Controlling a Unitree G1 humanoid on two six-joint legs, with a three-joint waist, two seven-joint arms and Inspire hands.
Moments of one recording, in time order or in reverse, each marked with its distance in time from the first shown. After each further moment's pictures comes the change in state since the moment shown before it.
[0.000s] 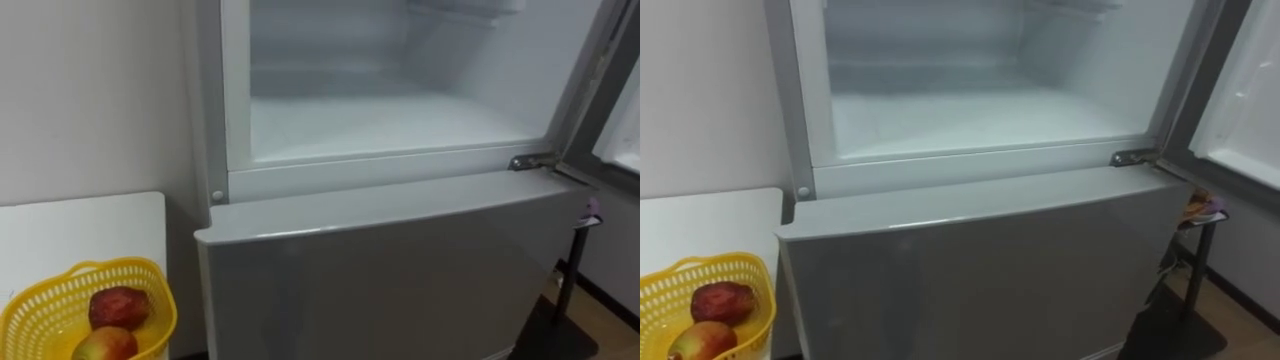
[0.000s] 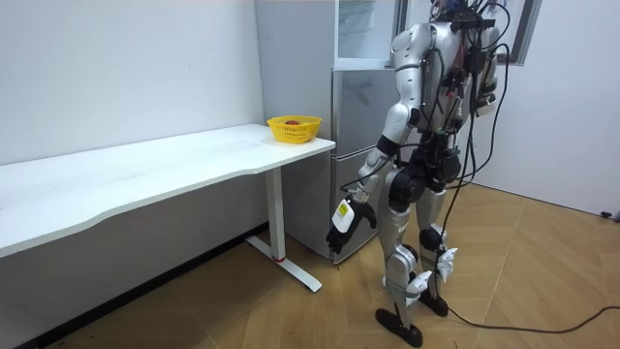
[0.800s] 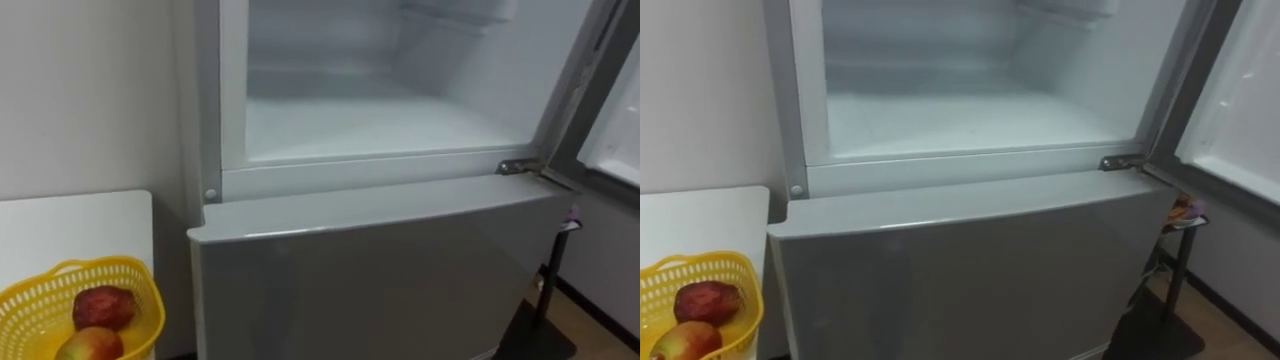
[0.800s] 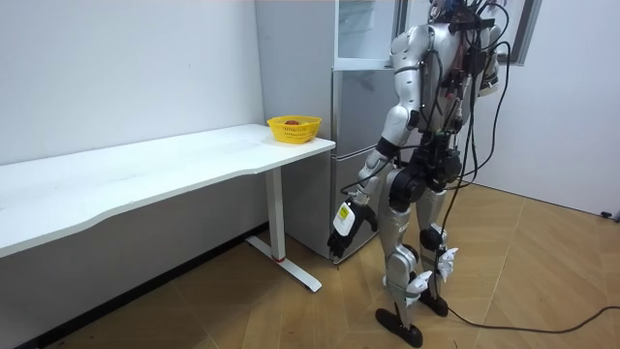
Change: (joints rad) left arm 0.030 0.010 0.024 -0.008 0.018 0.036 -0.007; right arm -0.165 -0.164 0.005 0.118 -0.003 0.081 0.030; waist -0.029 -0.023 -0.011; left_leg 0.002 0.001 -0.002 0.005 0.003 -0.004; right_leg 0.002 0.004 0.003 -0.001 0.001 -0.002
